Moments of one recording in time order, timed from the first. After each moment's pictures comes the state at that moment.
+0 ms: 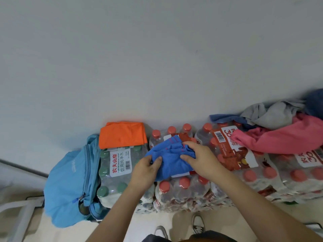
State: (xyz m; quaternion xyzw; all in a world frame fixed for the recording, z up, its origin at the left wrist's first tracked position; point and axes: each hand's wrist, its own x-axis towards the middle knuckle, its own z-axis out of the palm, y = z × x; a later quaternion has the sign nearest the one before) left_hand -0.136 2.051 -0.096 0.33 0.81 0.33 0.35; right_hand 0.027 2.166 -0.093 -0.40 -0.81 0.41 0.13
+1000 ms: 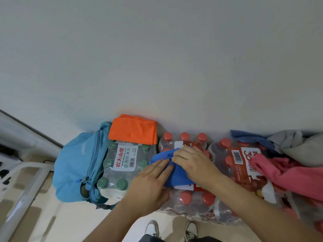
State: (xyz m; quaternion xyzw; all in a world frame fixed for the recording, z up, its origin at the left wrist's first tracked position) left_hand -0.129 2.027 -0.115 0.65 0.75 0.10 0.06; right_hand -0.015 2.200 -0.120 -0.04 -0.98 0.08 0.18
